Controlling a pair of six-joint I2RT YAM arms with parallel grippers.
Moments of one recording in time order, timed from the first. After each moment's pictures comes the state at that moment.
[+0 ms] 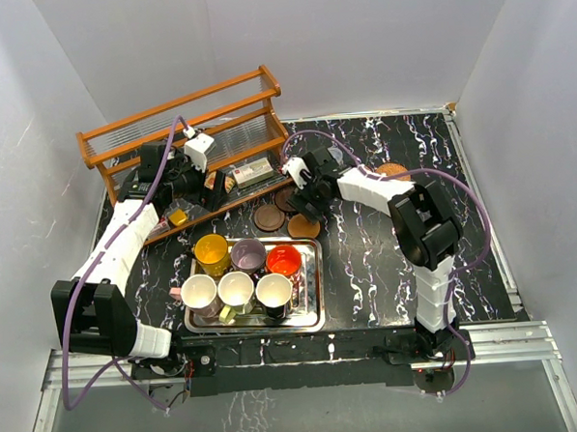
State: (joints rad) left arm -0.14 1.40 1.16 -0.47 0.45 0.30; right arm 0.52 2.00 1.42 -0.46 -0.08 -0.39
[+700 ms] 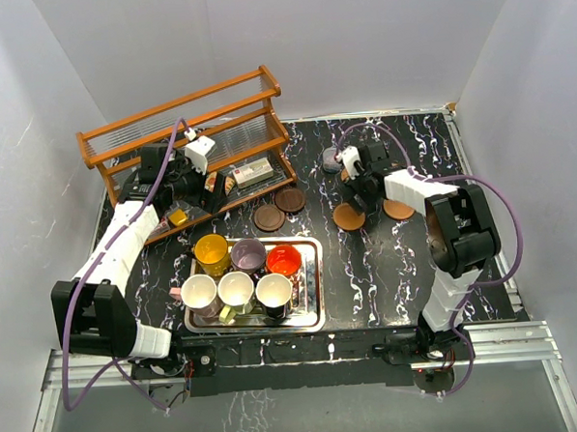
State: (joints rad) left arm -0.14 1.40 1.14 -0.47 0.45 0.32; right arm 0.26 1.83 1.17 -0.31 0.04 -0.45
